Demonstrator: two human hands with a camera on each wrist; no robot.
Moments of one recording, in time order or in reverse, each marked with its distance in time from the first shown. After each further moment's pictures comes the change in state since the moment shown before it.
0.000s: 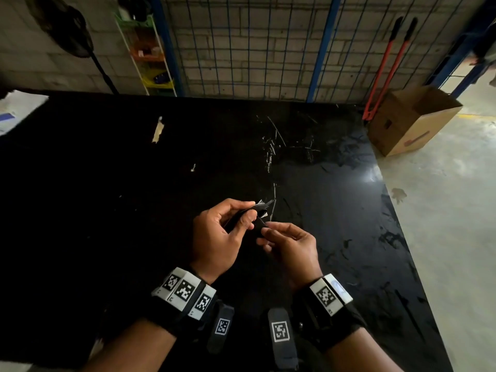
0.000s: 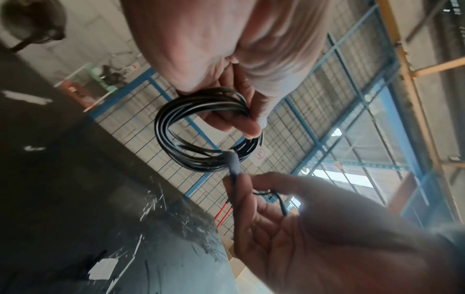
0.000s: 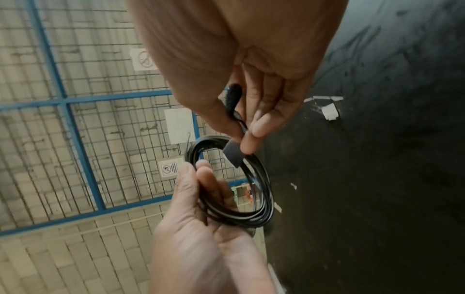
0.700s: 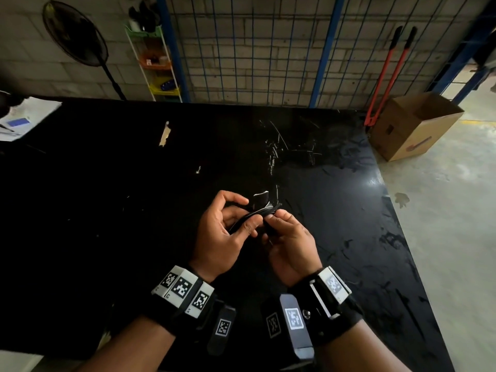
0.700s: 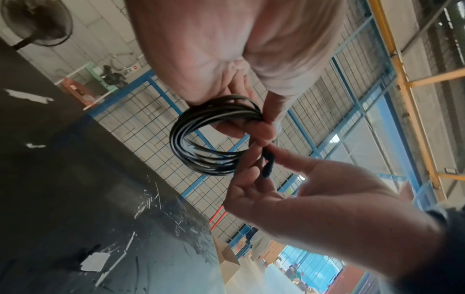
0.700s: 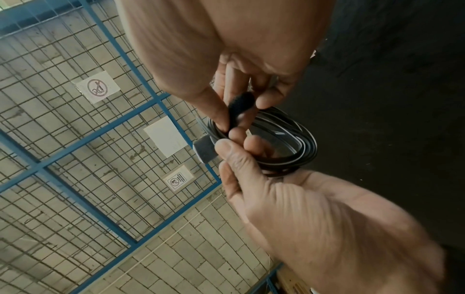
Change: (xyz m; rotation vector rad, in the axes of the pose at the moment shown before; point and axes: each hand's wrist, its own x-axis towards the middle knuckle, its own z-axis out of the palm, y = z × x) left_hand -0.015 0.017 -0.012 -0.196 -0.090 -0.101; right_hand -0.026 -0.018 0.020 0.400 -0.144 0.111
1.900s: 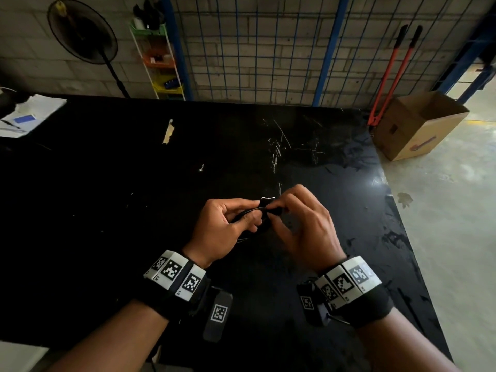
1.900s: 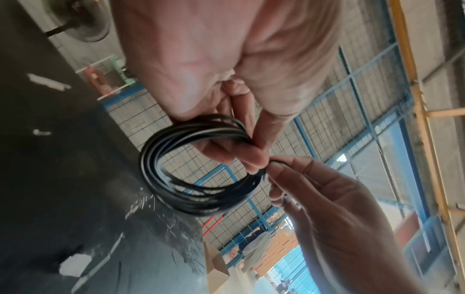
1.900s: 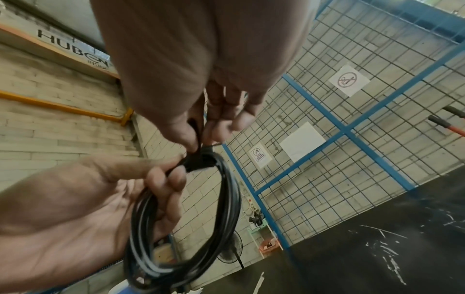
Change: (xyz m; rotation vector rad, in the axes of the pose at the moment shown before) left_hand 0.011 0.015 -0.014 0.033 -0.139 -0.130; right_hand 0.002 -0.036 -0.024 -1.489 -0.267 -1.208
